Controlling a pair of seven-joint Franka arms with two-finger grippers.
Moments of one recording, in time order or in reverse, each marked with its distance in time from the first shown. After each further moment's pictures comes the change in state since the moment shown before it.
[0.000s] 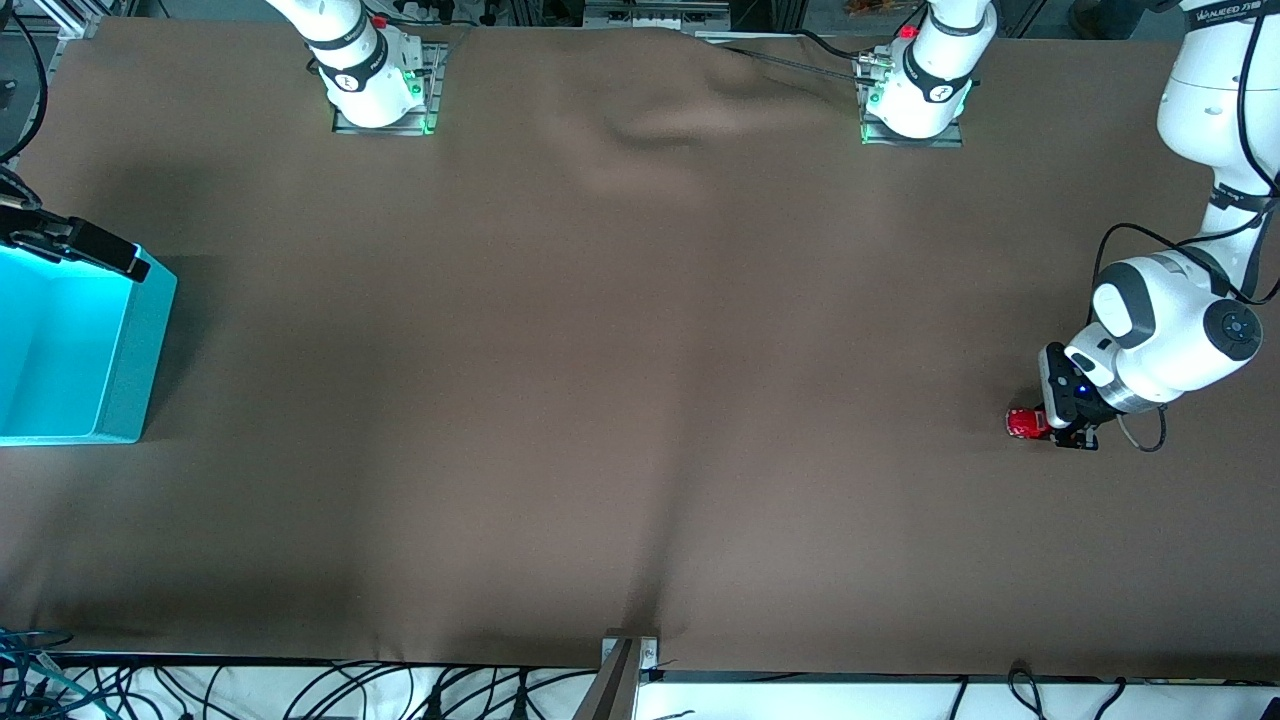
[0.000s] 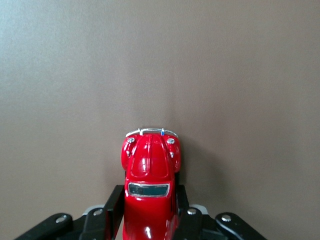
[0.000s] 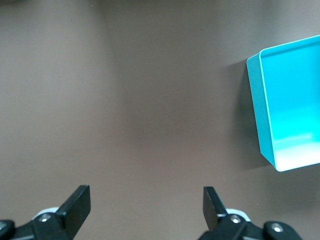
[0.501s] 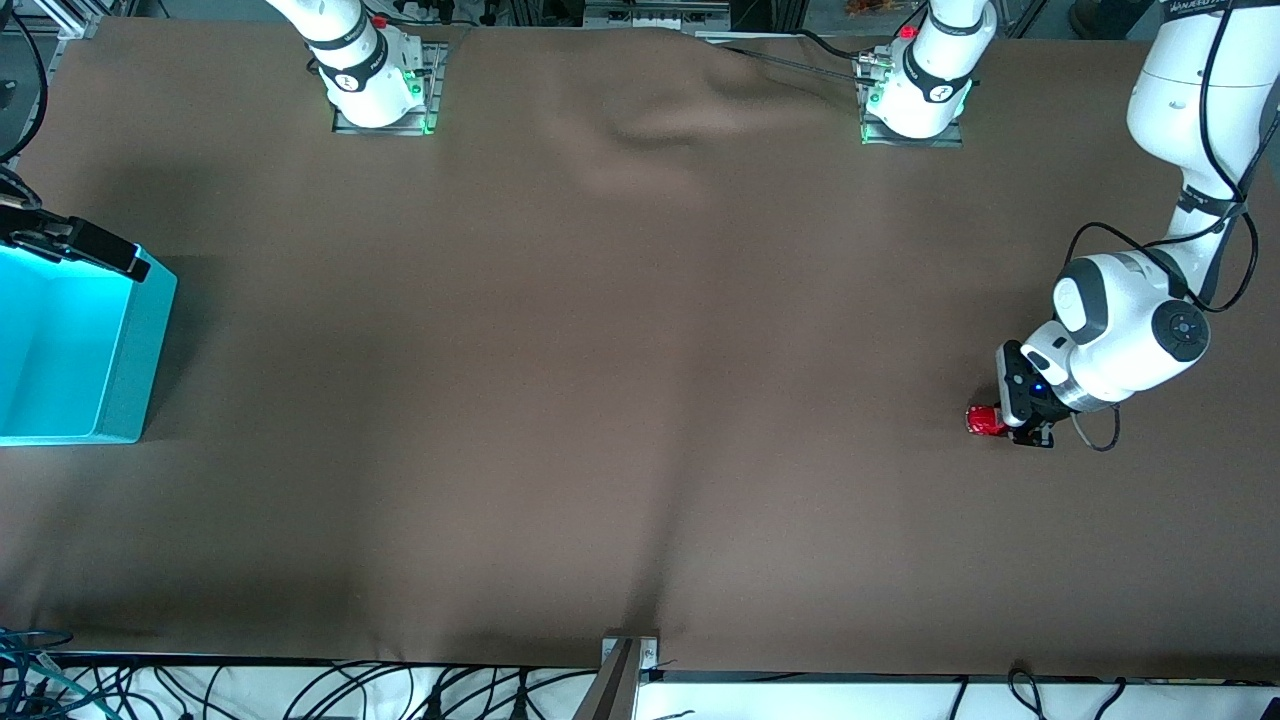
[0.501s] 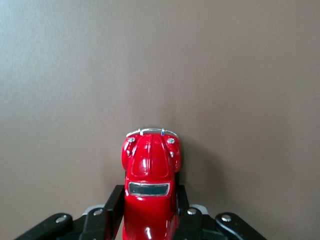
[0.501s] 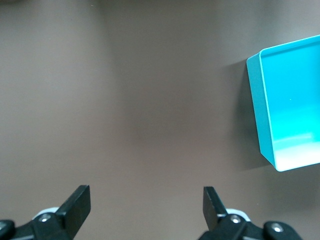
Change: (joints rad) left arm -0.058 -0.023 -0.022 -0.040 0.000 0.001 -0.088; right arm 0.000 0.000 0.000 0.000 0.000 0.000 0.000
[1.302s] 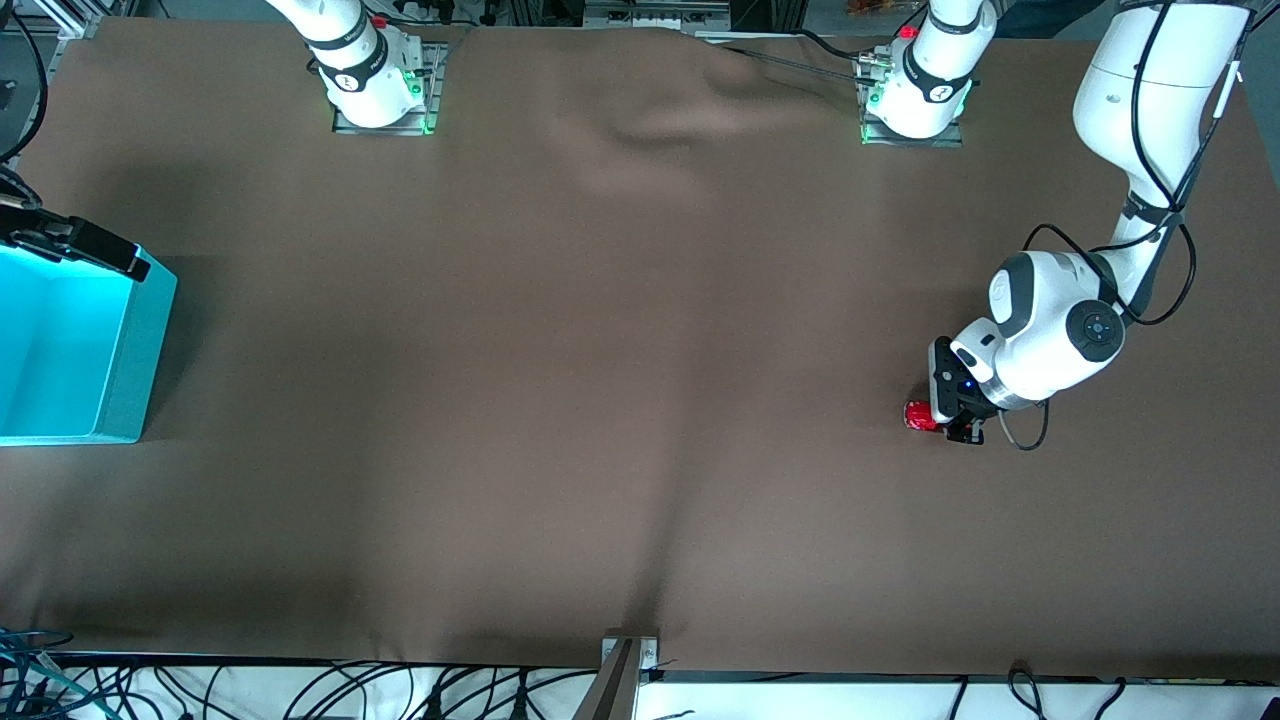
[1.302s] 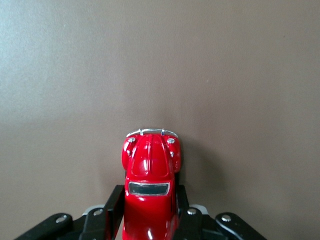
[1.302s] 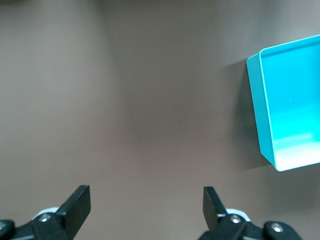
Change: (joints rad) left arm -0.153 -0.020 -0.026 -0.033 0.000 -0.002 -0.160; right arm 0.000 0.000 0.000 0.000 0.000 -0.001 0.000
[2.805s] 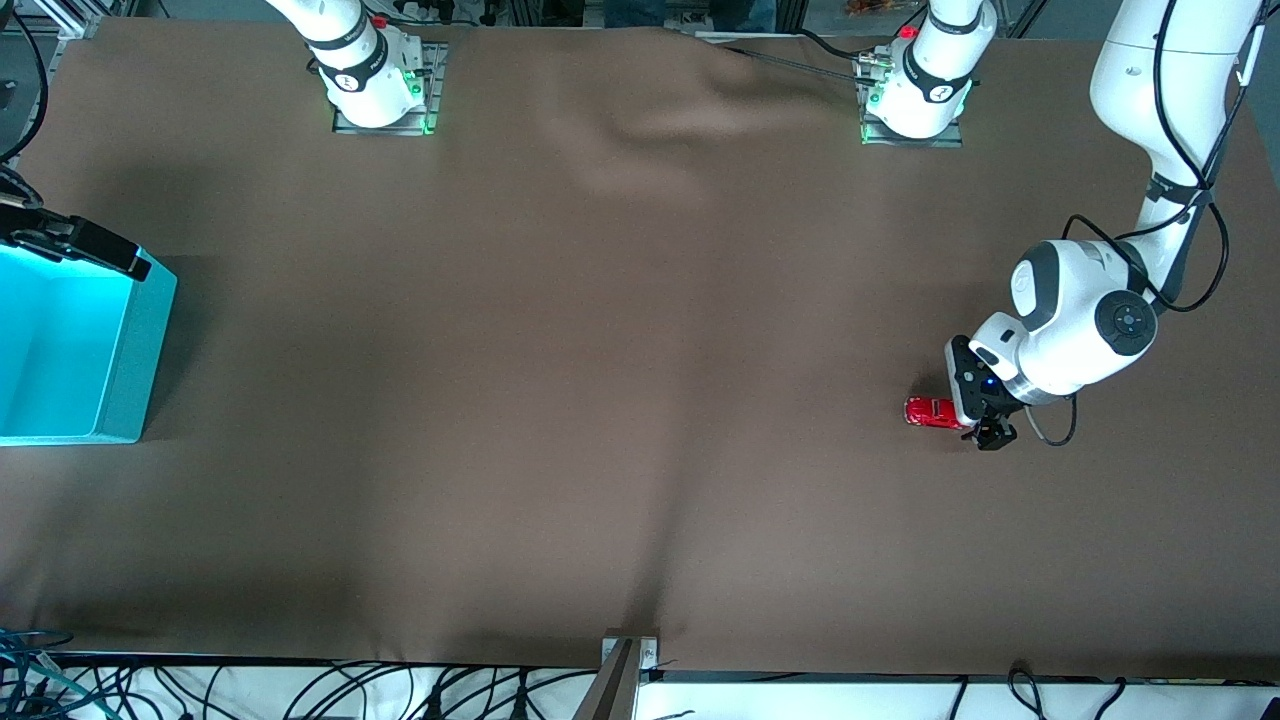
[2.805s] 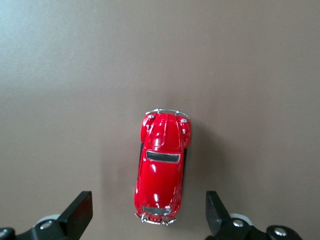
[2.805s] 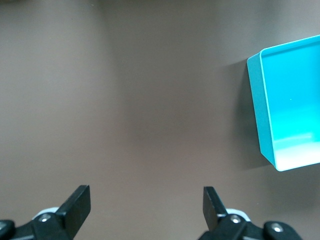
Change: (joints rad) left arm -0.005 -0.056 0.028 0.000 -0.004 -0.063 -0.090; right arm 0.002 -0.001 0.000 0.000 0.000 -0.001 0.000
